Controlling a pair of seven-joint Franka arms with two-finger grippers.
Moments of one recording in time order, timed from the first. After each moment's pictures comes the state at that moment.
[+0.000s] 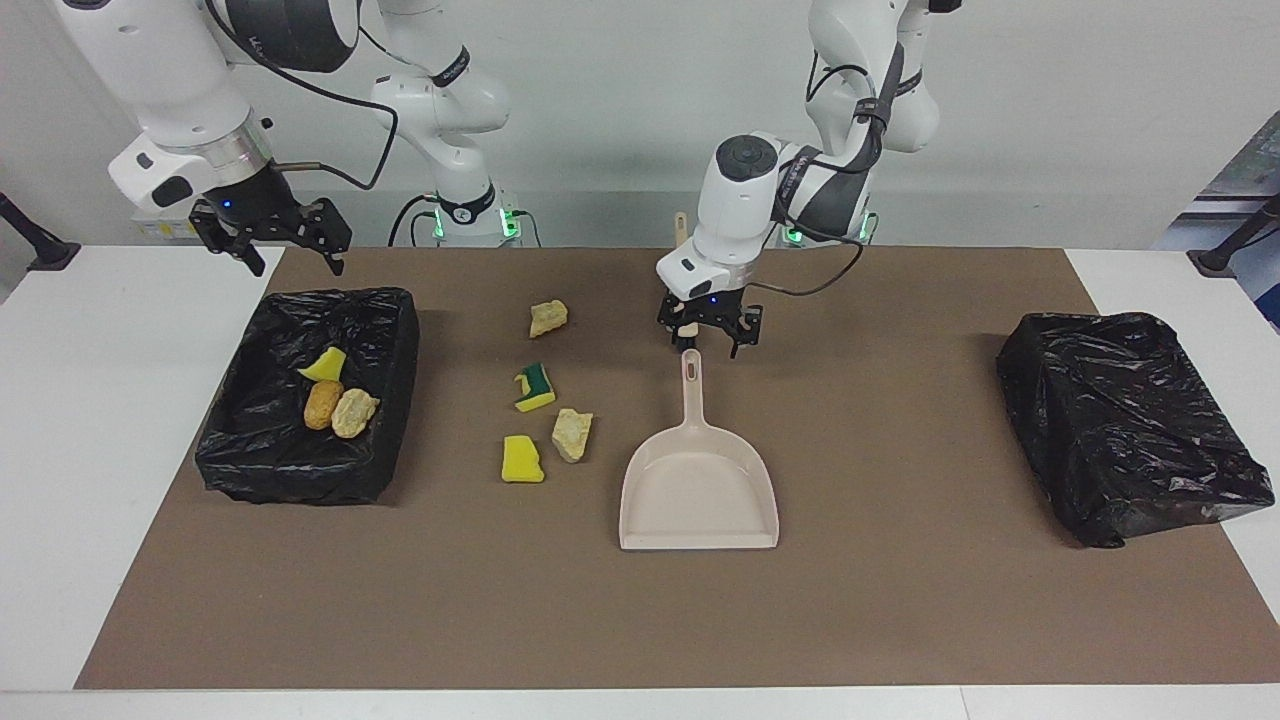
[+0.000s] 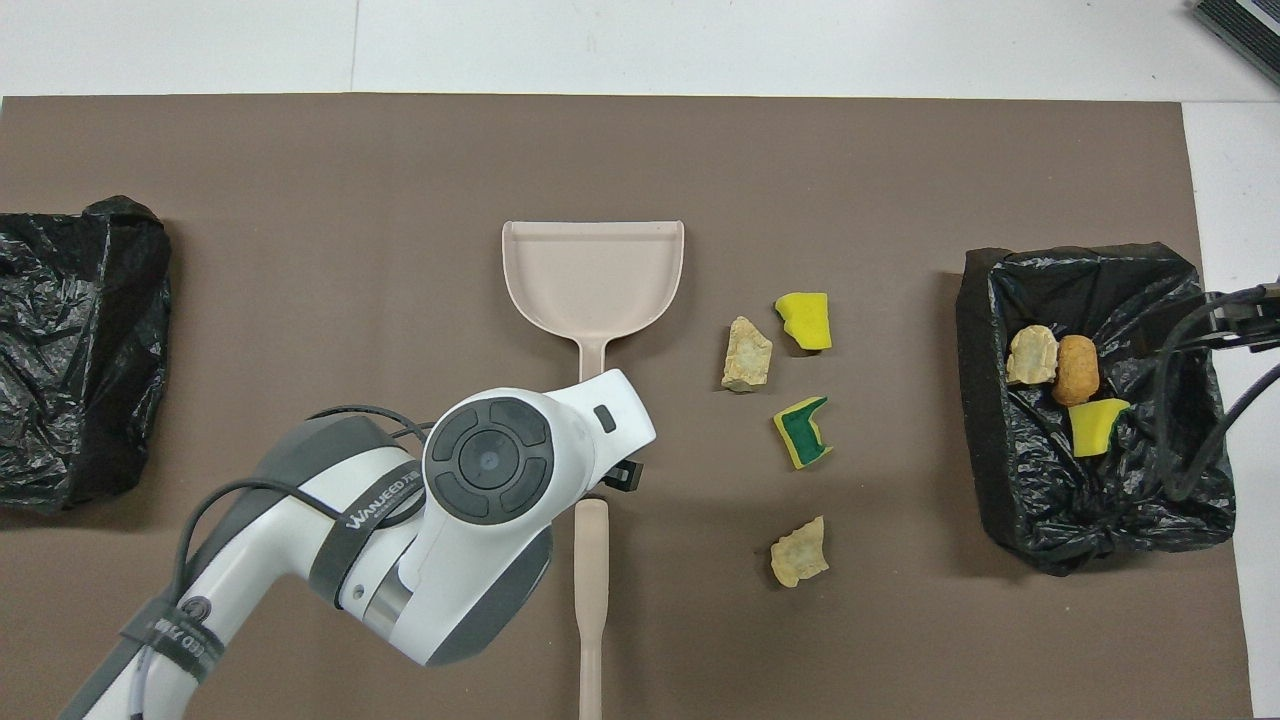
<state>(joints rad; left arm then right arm) -0.67 0.18 0.01 -1.95 -0.02 2.22 -0.33 0.01 0.02 -0.10 -1.54 -0.02 1.51 -0.10</state>
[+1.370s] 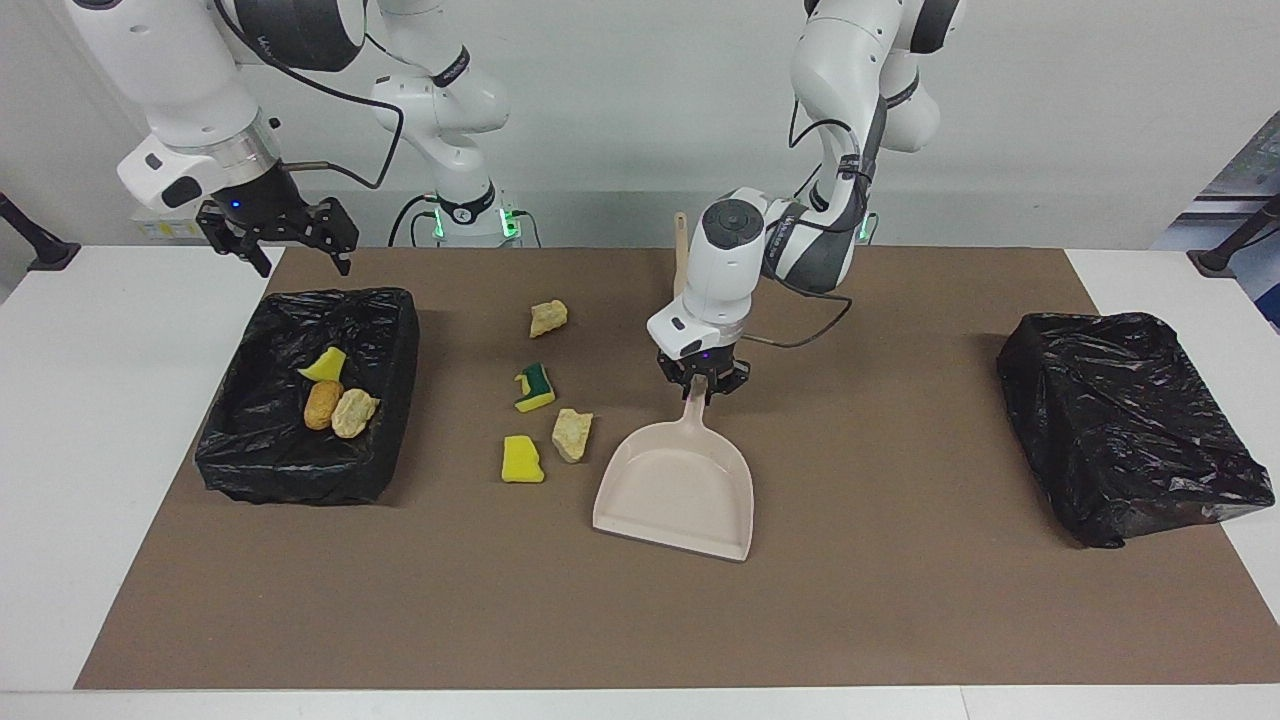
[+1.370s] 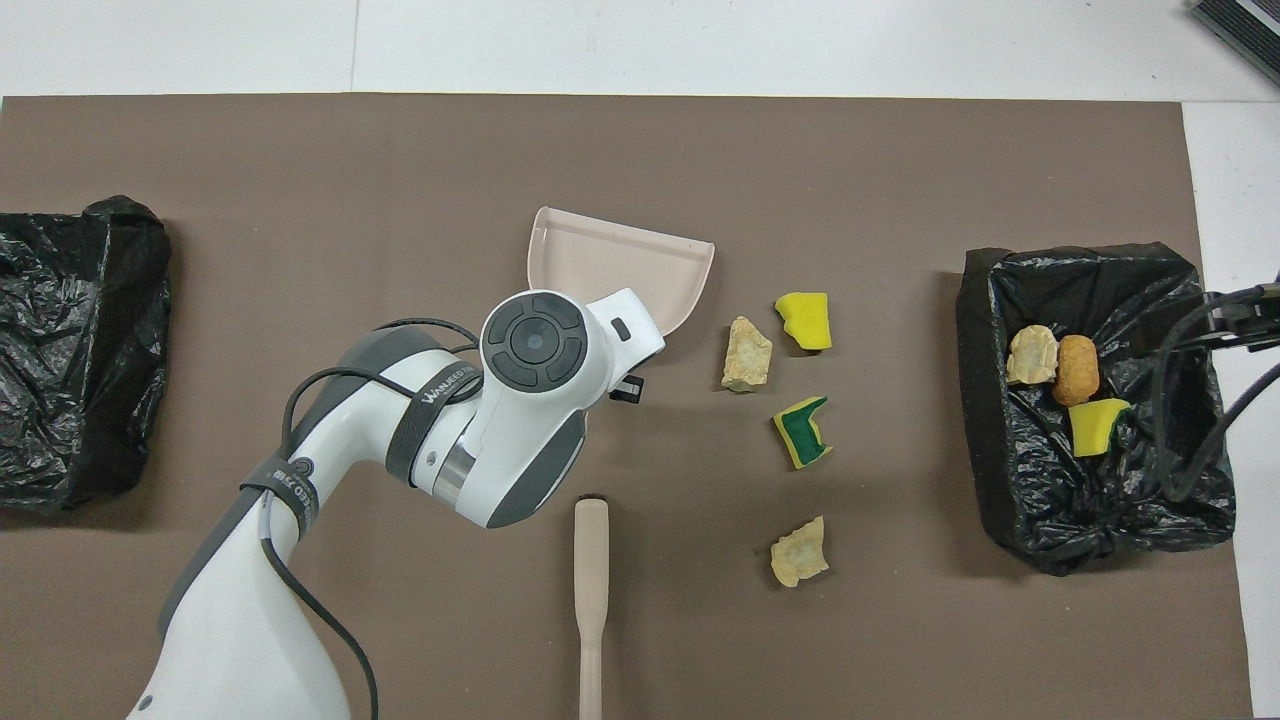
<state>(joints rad) -0.65 0.33 0.02 -1.82 -0.02 2.22 -0.26 0.02 0.02 -0.09 -1.54 -0.02 1.51 -0.10</state>
